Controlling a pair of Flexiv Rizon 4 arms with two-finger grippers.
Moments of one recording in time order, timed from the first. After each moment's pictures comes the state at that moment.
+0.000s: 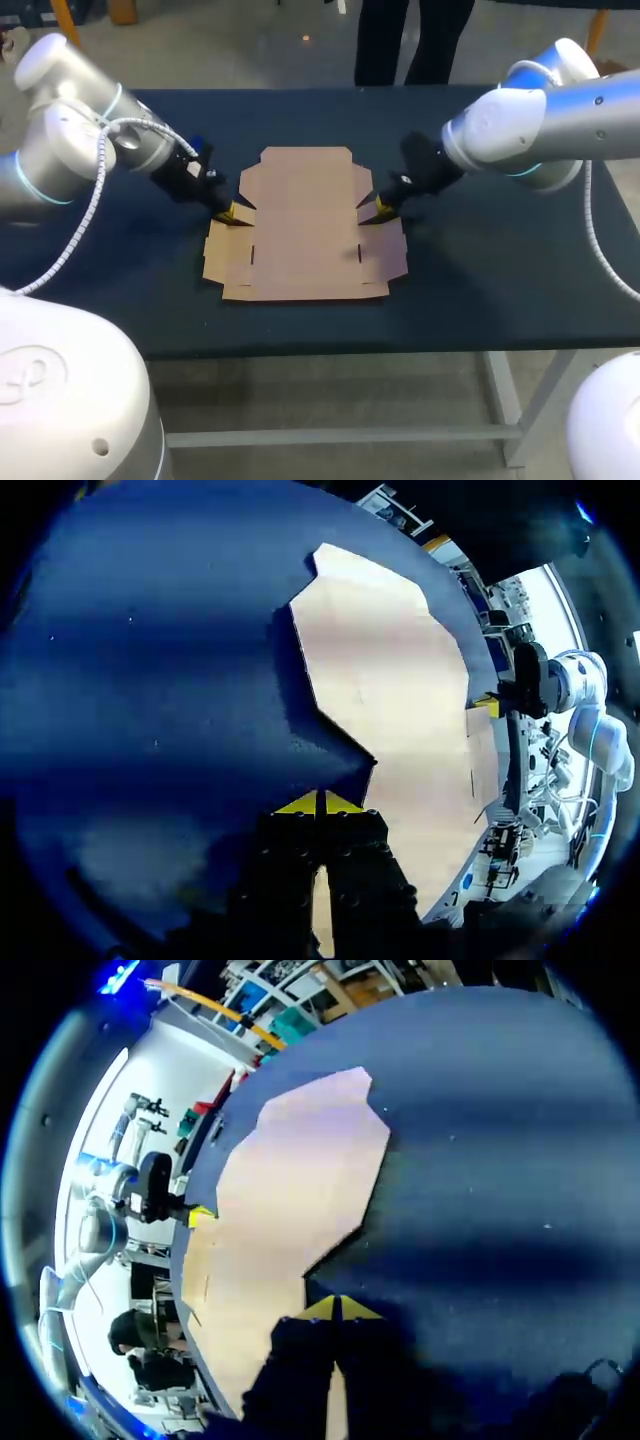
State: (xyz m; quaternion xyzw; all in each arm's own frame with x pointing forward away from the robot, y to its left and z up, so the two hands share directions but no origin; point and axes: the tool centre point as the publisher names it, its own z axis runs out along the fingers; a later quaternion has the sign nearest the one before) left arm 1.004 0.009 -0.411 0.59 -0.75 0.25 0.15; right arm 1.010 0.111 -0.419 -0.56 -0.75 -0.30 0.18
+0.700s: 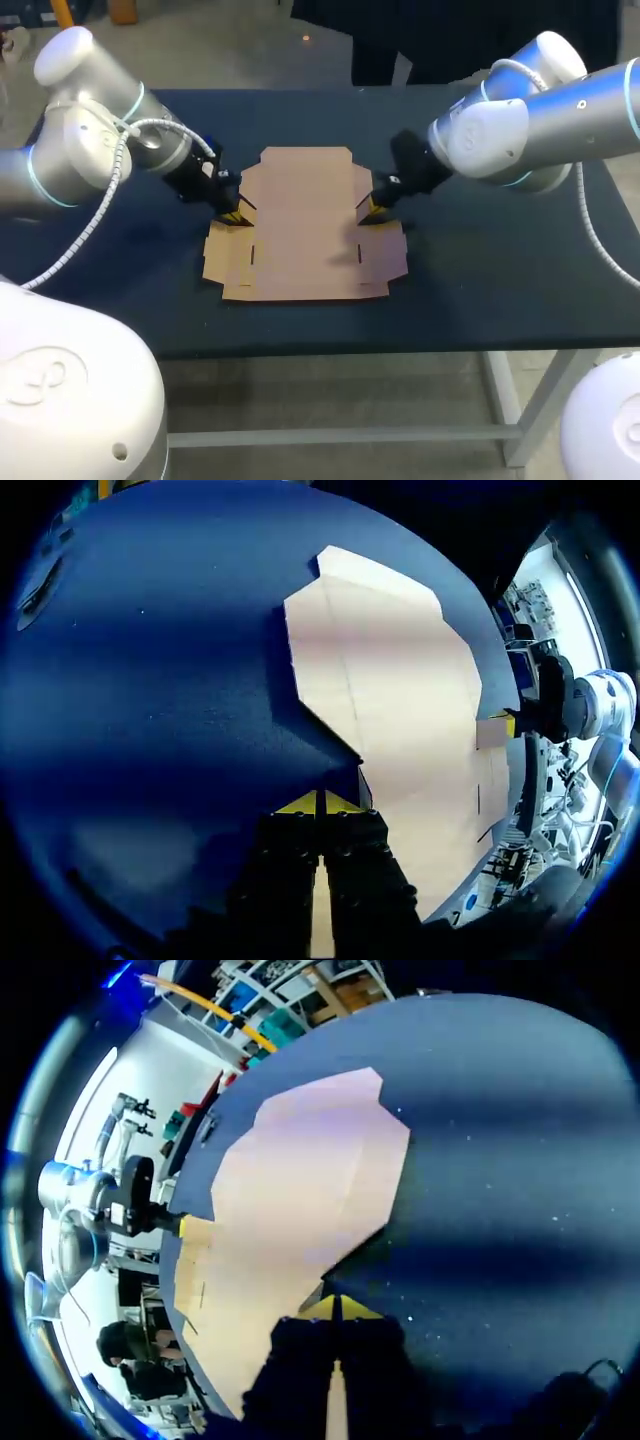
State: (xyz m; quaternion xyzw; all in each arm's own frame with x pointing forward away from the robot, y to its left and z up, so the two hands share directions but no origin) left arm 0.997 -0.002 -0.405 0.63 -0.74 0.22 0.10; right arm 1.005 0.124 -0.414 -0.58 -0.75 -0.28 0.15
